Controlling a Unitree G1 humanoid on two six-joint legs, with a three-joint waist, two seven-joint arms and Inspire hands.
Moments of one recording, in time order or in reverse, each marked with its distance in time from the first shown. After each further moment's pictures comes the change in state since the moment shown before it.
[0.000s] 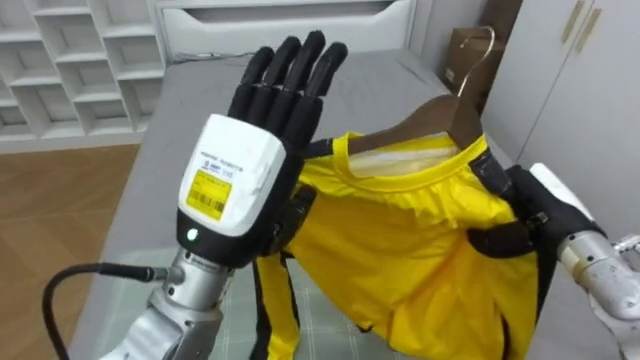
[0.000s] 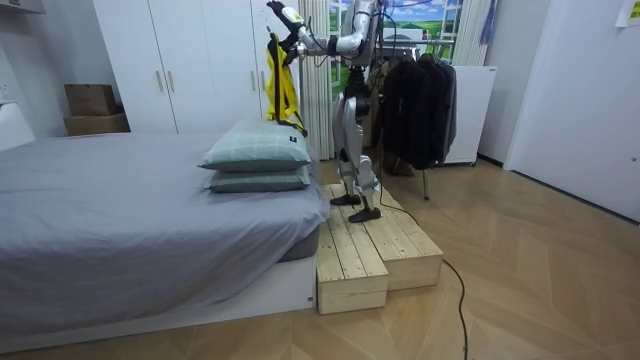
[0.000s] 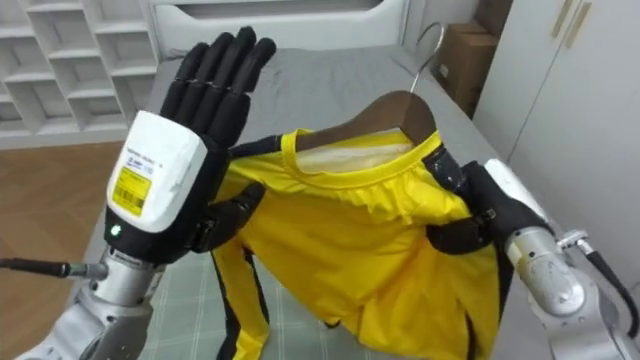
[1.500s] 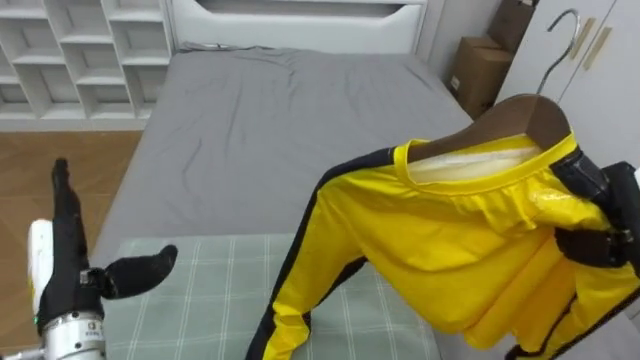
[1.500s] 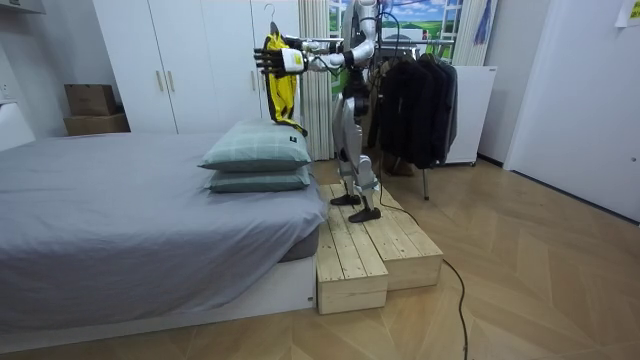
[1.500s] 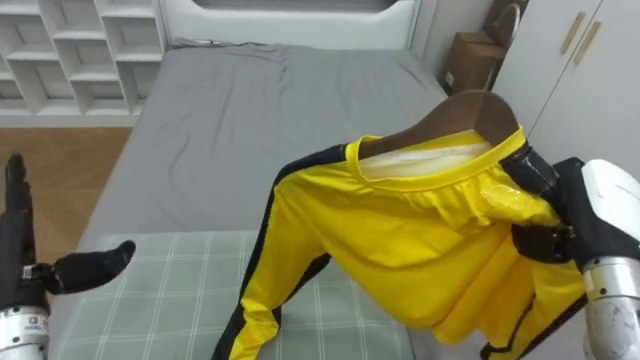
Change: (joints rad) left arm 0.256 -0.116 0.432 0.328 -0.874 0.074 -0.084; right arm 0.190 -0.001 -0.195 -0.147 -0.142 0.012 -0.240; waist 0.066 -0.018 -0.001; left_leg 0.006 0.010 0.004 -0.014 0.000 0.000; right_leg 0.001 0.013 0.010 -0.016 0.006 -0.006
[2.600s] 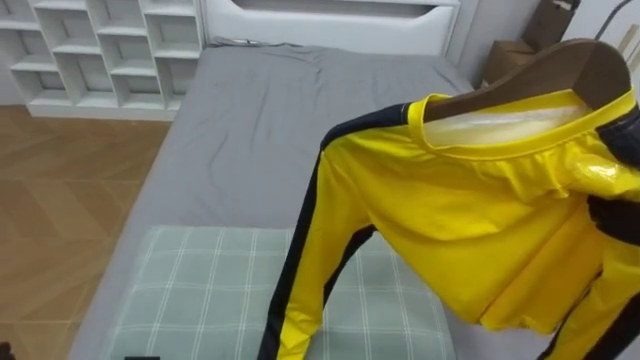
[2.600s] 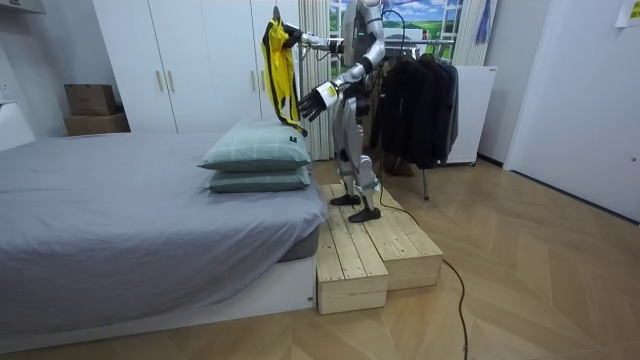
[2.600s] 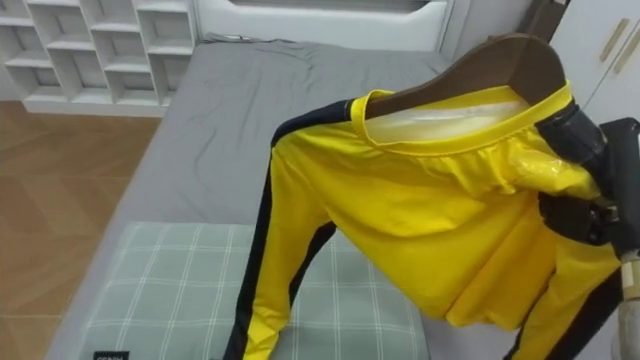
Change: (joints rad) left arm 0.137 -0.070 0.094 0.126 -0.101 0.006 -0.031; right arm 0.105 0.008 -0.062 -0.229 -0.005 -0.004 -0.049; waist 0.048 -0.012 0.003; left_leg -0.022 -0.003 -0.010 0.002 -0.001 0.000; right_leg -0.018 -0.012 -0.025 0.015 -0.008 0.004
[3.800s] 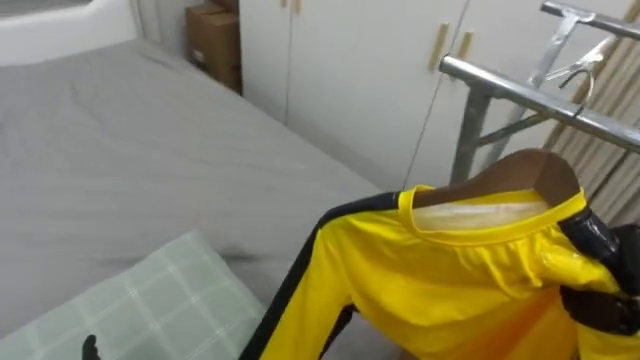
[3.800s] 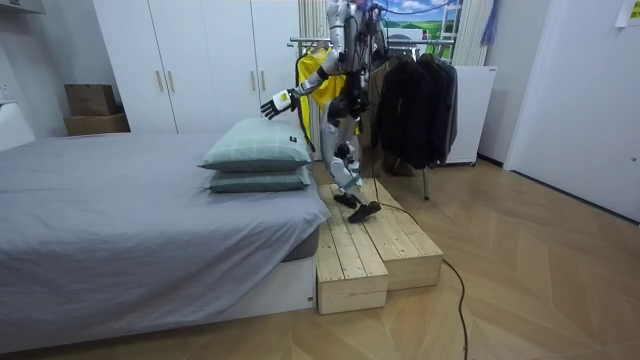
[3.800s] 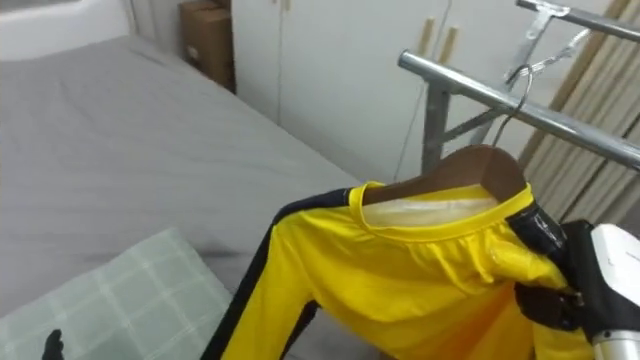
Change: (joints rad) left arm -0.001 -0.004 -0.126 0.122 0.056 0.010 -0.147; right arm 0.147 0.069 0.060 0.048 -0.032 -0.010 0.056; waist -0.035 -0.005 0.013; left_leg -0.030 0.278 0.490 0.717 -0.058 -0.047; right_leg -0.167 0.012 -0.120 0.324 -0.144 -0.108
